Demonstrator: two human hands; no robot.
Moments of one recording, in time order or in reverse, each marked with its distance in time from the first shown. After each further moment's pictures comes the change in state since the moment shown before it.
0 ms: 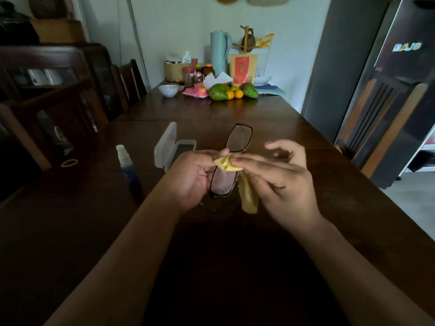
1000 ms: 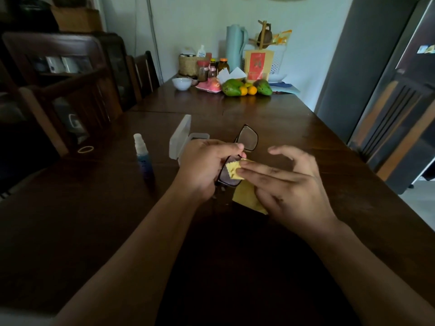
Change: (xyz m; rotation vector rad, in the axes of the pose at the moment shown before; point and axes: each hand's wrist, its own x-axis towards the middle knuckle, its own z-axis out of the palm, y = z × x) left_hand -0.005 0.003 0.010 0.145 0.342 0.105; right_hand -0.006 -0.005 0.003 -0.278 -0.175 -0.131
